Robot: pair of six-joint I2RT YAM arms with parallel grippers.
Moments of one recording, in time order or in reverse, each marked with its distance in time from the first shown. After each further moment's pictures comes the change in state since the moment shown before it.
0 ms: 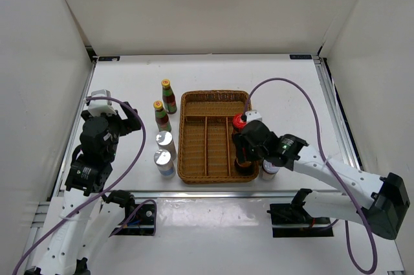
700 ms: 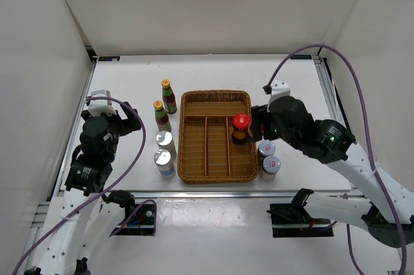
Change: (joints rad) left arm 0.000 0.000 0.000 0.000 0.001 0.000; right arm -0.039 -0.062 0.494 -0.317 0.130 -0.124
